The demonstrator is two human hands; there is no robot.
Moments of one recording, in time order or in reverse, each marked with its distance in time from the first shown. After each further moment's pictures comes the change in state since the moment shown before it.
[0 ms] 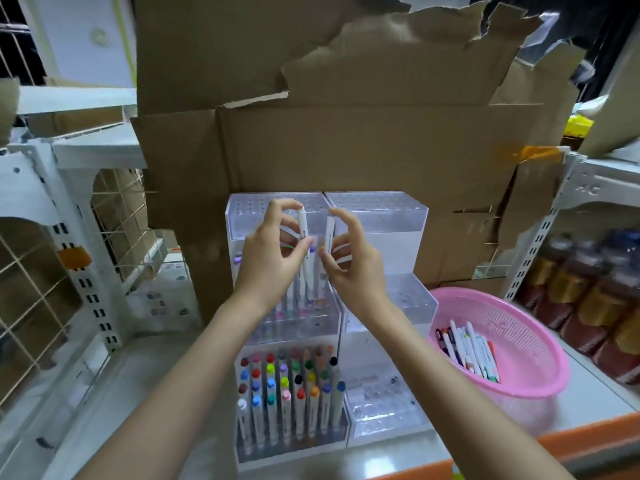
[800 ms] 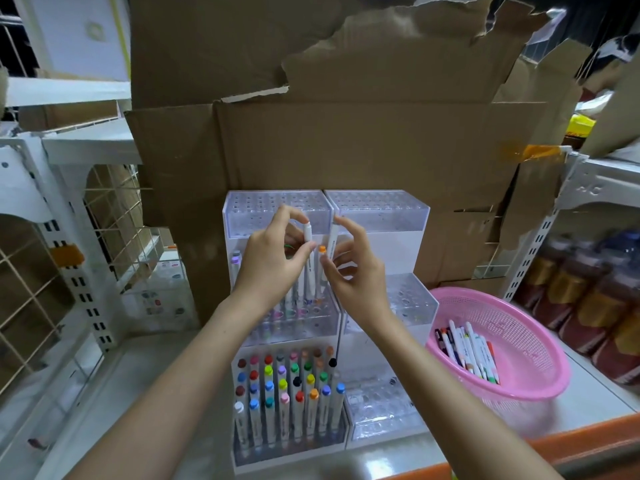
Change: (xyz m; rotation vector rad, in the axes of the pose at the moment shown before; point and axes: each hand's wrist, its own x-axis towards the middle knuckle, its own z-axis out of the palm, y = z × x) left_hand 0.002 -0.006 0.004 0.116 -0.081 -0.016; right_hand -0.010 0.021 0.005 0.097 0.060 -0.070
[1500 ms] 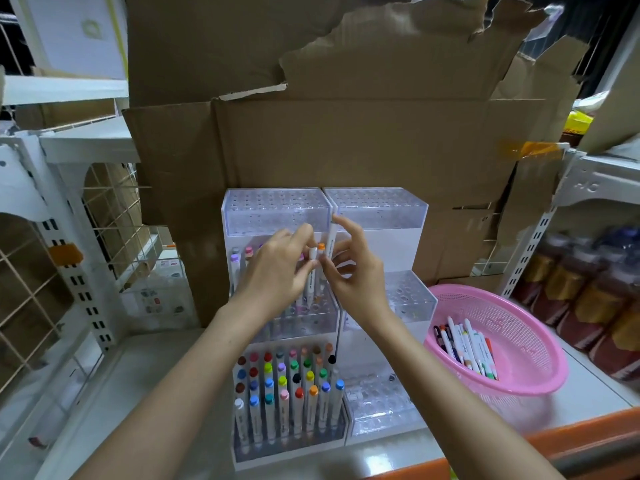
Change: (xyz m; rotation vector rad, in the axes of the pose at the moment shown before) left_hand -0.010 -0.009 0.007 0.291 -0.167 0.148; right_hand -0.001 0.000 0.000 -0.031 -0.013 -0.020
